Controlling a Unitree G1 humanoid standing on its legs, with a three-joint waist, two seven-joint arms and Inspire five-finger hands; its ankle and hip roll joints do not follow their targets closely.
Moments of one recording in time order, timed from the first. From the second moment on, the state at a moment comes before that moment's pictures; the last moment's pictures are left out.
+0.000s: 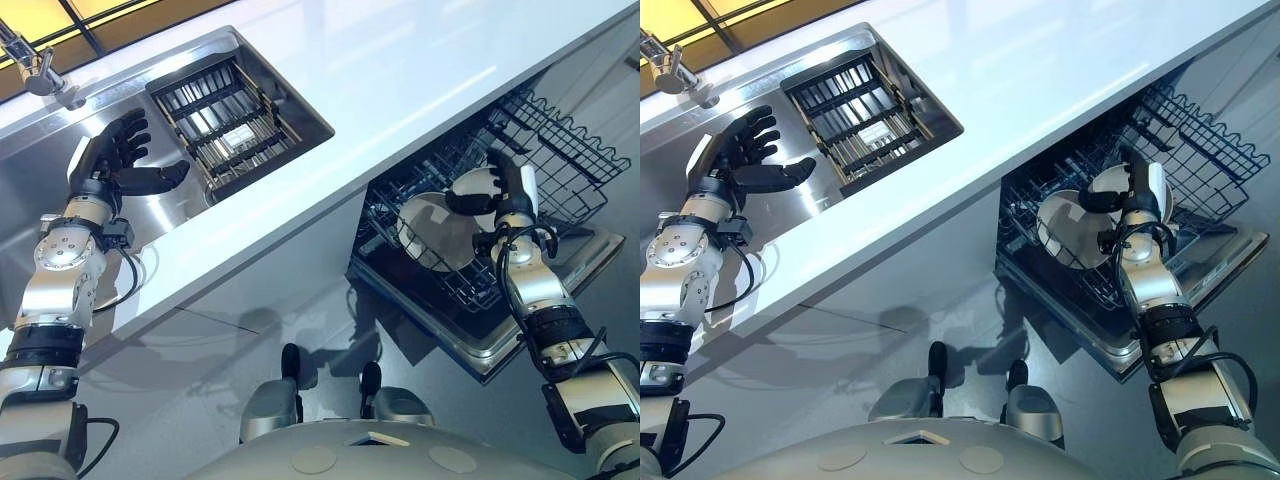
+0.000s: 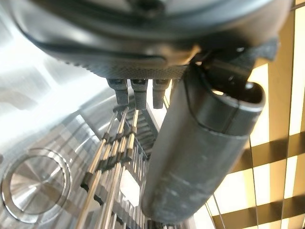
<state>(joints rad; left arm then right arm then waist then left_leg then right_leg) -0.25 0.78 0.07 0.31 -0.48 0.00 -0.02 -0.39 -0.57 0.13 0.40 0.18 0.09 -0.44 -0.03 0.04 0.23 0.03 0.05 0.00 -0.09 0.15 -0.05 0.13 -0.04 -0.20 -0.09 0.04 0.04</state>
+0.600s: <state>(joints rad) -0.16 0.75 0.16 0.30 -0.48 -0.01 -0.02 -0.12 -0.48 -0.14 0.39 0.43 -0.08 -0.44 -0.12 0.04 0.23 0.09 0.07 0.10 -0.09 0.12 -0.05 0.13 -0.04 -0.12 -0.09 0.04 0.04</state>
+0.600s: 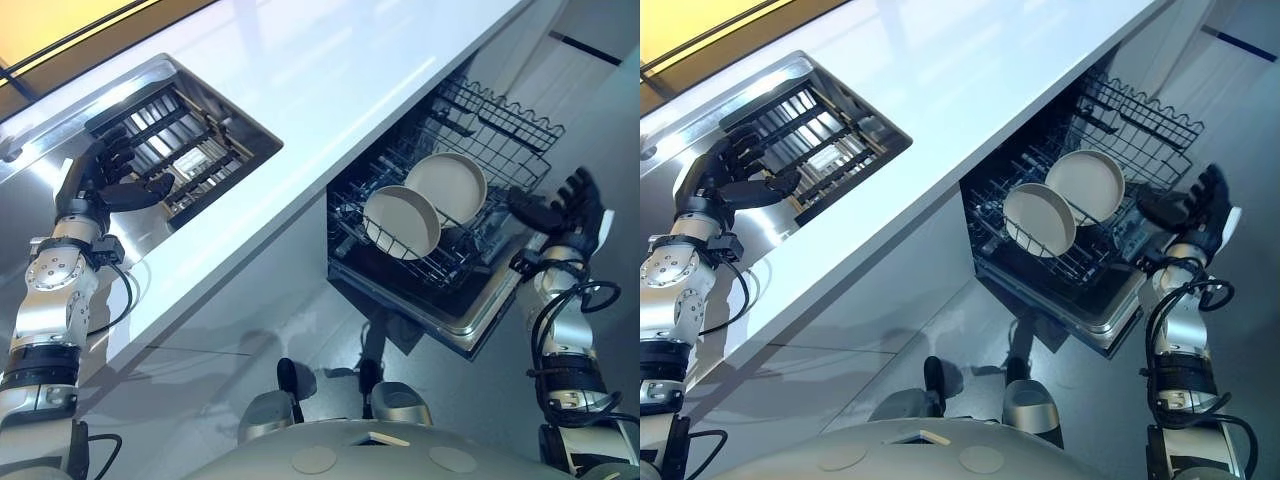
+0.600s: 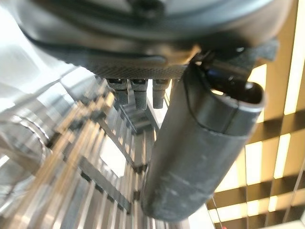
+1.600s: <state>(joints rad) -0.28 0.78 0.10 0.31 -0.48 0.07 -0.03 -0.20 -0.51 -0.02 0.78 0.73 -0.02 -0.21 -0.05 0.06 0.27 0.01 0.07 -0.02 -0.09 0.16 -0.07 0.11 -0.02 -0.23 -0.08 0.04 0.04</state>
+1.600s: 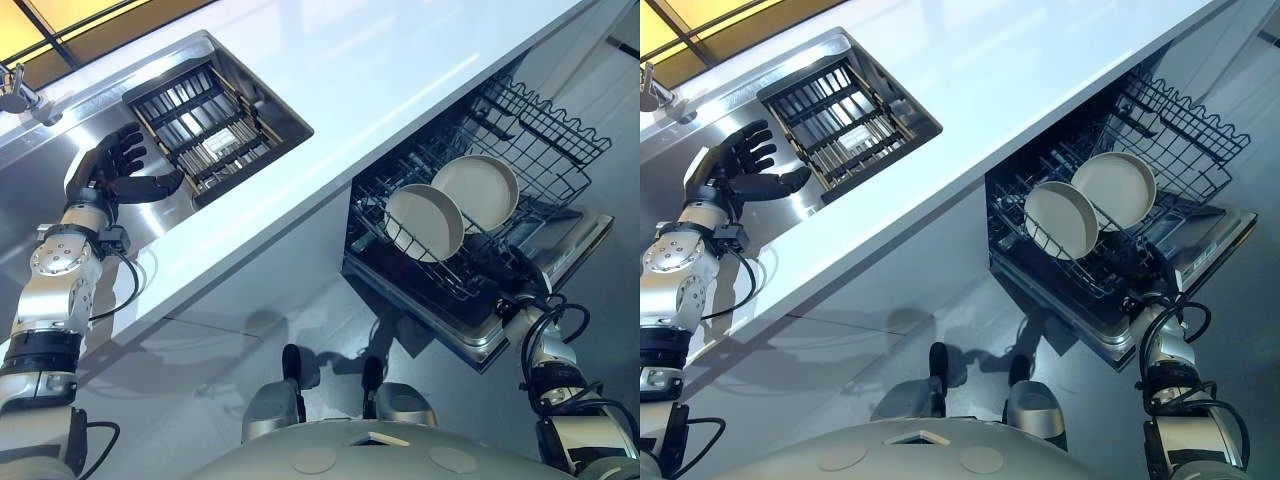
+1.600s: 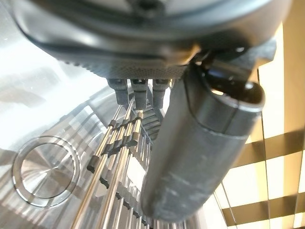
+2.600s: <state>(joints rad) -0.48 0.76 -0.01 0.49 -0.51 -0.01 -0.03 -0.57 -0.45 0.16 0.71 1.04 -0.17 -0.23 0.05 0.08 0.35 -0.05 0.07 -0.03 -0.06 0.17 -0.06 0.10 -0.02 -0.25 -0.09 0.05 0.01</state>
